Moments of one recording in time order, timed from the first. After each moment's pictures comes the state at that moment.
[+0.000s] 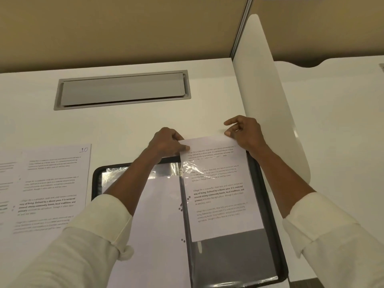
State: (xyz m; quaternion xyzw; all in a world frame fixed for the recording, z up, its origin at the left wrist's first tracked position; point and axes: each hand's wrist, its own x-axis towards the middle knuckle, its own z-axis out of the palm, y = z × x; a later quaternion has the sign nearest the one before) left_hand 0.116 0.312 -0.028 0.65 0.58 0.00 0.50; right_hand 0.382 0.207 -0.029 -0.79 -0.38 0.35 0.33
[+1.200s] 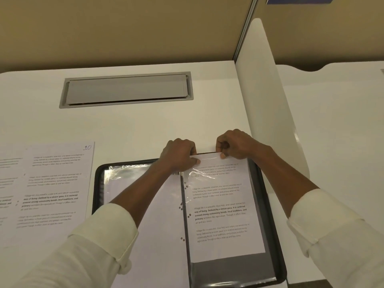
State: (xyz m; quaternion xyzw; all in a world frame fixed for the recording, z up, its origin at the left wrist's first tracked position) left_hand 0.132 0.273 -0.032 0.83 0.46 -0.09 0.30; right_hand 0.370 0.217 -0.017 -0.67 -0.64 0.37 -0.02
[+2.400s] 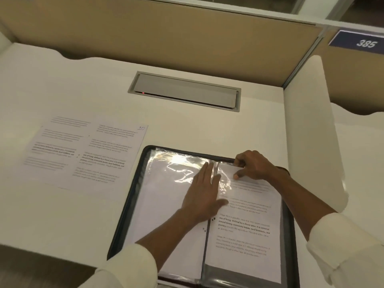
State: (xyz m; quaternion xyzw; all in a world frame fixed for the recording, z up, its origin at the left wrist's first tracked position) left_hand 0.063 0.126 -0.043 0.83 0.49 0.02 0.27; right_hand 0.299 0.210 -0.026 -0.64 -0.69 0.34 -0.06
